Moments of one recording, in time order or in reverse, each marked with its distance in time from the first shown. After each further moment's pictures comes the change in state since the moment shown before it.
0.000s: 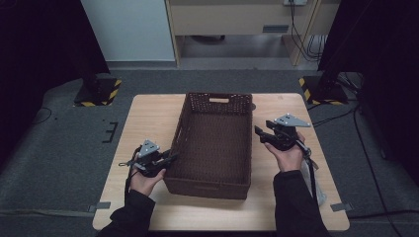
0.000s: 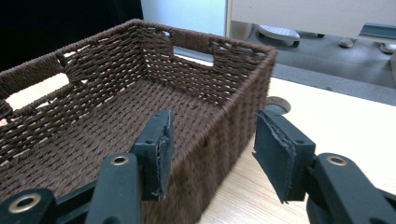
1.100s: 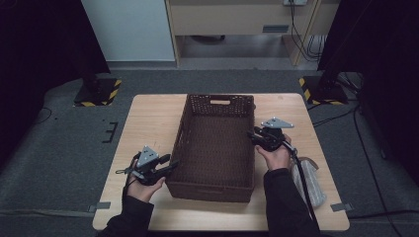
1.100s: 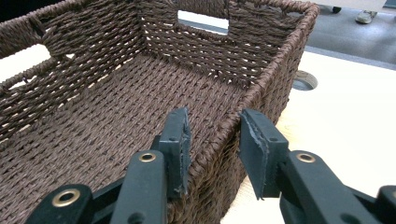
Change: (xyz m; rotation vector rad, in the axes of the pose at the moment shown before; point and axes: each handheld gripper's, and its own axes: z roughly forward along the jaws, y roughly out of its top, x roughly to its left) left arm -0.019 -0.006 -0.020 0.002 0.019 0.059; right arm 0.010 -0.021 0.038 0.084 0.017 -0.002
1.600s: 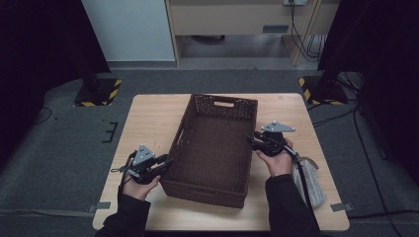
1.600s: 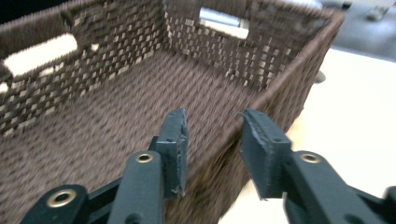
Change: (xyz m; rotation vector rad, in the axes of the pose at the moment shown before) left arm 0.013 0.000 -0.006 0.012 0.004 0.002; right arm 0.011 -0.001 -0.018 0.022 0.025 -0.012
